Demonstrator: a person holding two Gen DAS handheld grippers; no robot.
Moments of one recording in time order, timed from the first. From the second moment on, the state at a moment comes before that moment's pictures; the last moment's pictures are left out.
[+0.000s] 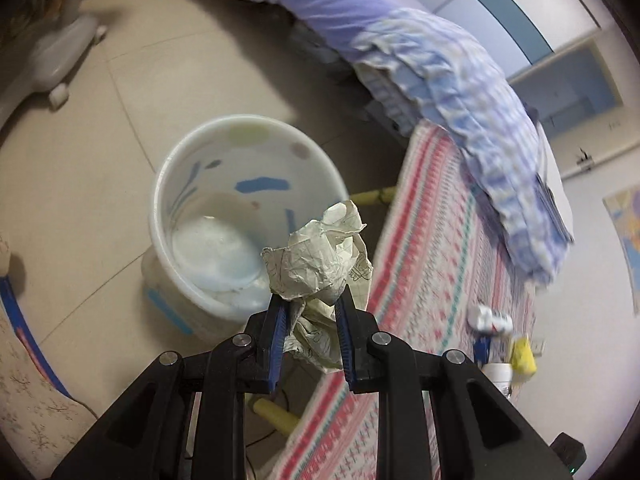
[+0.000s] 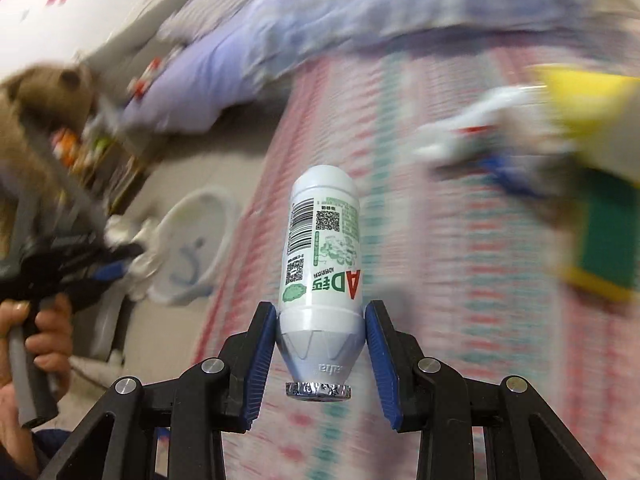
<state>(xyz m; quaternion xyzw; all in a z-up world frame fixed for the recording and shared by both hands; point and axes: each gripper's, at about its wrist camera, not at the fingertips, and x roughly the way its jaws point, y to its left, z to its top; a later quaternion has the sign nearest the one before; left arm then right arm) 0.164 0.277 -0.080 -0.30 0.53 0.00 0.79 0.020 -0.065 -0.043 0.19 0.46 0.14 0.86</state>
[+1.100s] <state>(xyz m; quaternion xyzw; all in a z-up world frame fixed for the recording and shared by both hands) 0.198 0.340 -0.115 -0.39 0.52 0.07 0.75 0.166 0.127 -0.080 0.04 0.53 0.20 0.82</state>
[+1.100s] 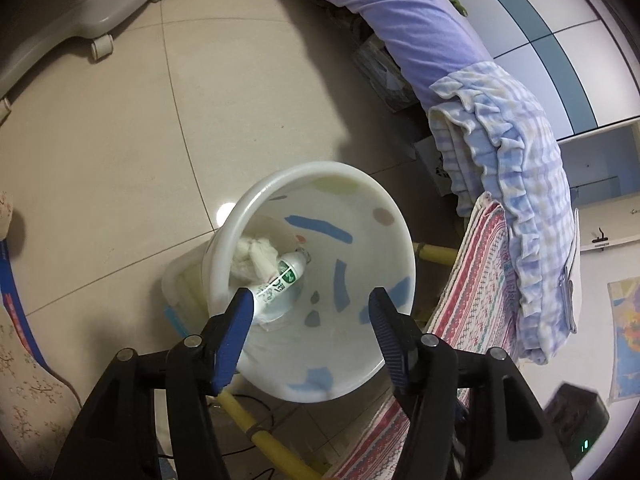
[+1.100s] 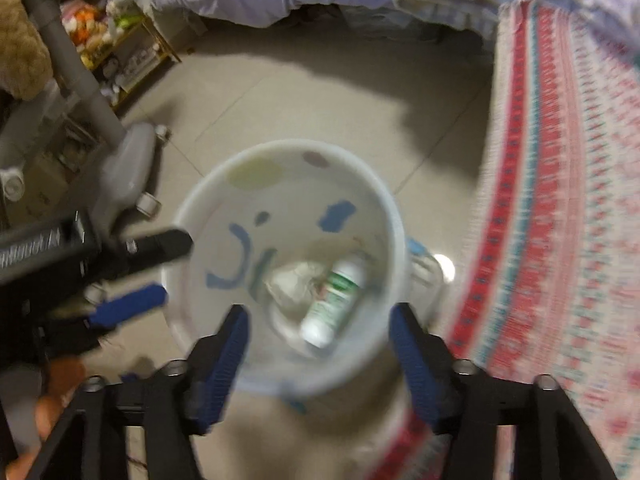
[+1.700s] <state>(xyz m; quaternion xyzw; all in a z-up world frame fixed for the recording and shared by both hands) 0.134 0.271 -0.053 -0.21 0.52 0.09 0.83 -0.005 0.044 0.076 -0.13 0.49 0.13 0.85</state>
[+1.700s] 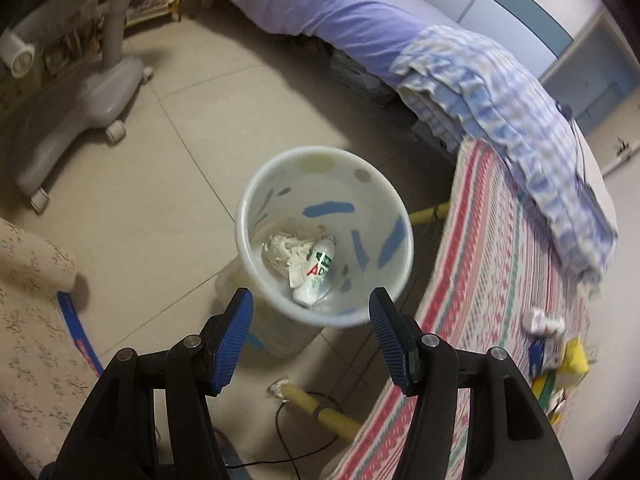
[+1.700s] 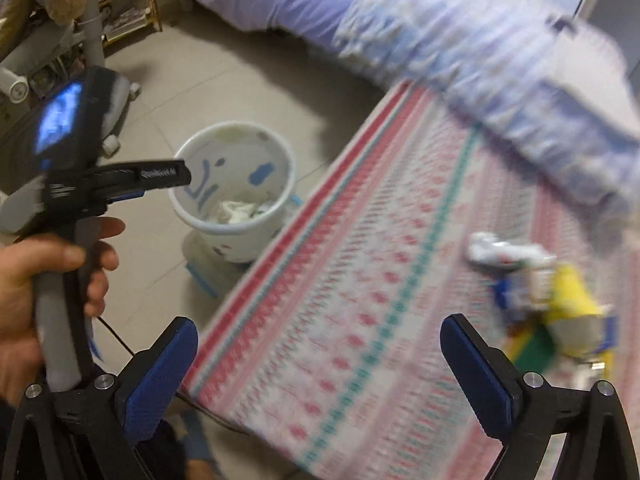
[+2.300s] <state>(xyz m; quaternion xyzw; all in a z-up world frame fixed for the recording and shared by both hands) 0.119 0.048 -0.059 -0.08 0.55 -0.02 0.83 -0.030 -0.152 0.138 -0.06 0.40 0.01 0.92</state>
